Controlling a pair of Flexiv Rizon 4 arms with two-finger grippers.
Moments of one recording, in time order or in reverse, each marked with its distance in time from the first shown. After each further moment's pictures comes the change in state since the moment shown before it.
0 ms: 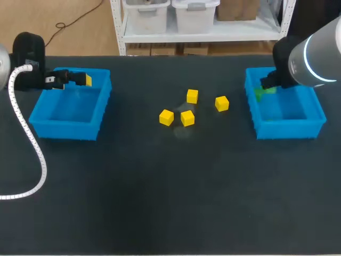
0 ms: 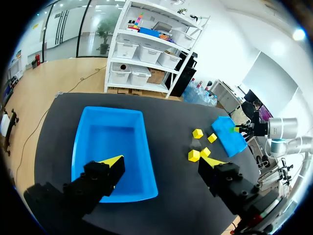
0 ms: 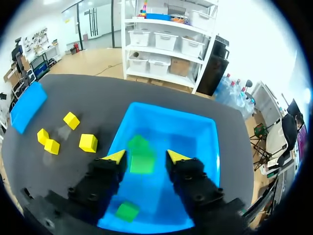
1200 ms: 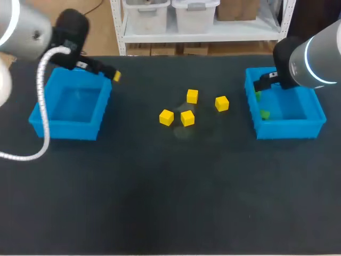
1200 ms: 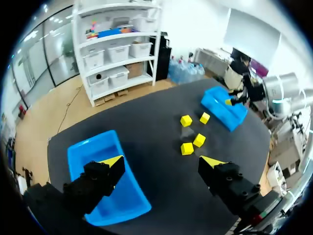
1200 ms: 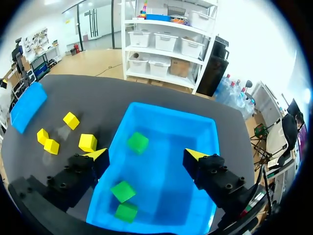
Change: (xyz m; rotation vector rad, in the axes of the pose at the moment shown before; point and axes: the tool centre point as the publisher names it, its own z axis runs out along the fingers) left arm -0.025 -0.065 0.035 -0.021 0.179 0.396; right arm 0.001 0.000 0.001 0.000 -0.008 0.001
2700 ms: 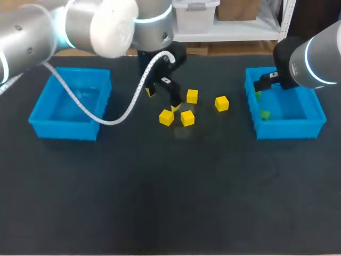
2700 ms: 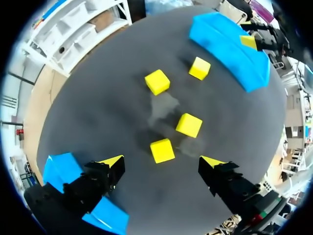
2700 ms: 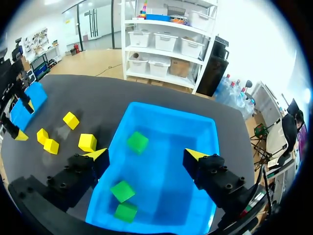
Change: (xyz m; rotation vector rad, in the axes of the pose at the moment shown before) left arm 0.006 -0.080 0.147 0.013 0.614 0.197; right arm 0.000 0.000 0.000 0.000 -0.001 0.000
